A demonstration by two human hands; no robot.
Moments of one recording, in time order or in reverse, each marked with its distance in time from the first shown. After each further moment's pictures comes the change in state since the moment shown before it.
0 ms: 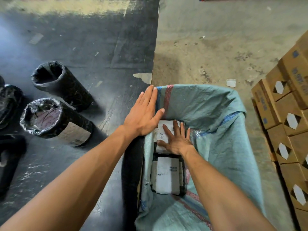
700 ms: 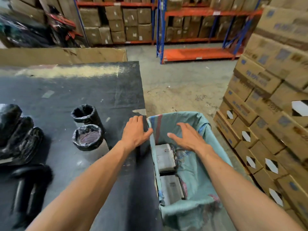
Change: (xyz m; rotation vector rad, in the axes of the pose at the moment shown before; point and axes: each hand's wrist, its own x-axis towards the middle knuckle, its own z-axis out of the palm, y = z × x) left_hand -0.053 -0.002 -0.083 -0.063 0.212 -0.027; right_hand -0.178 -0.032 -0.134 0.325 0.549 0.089
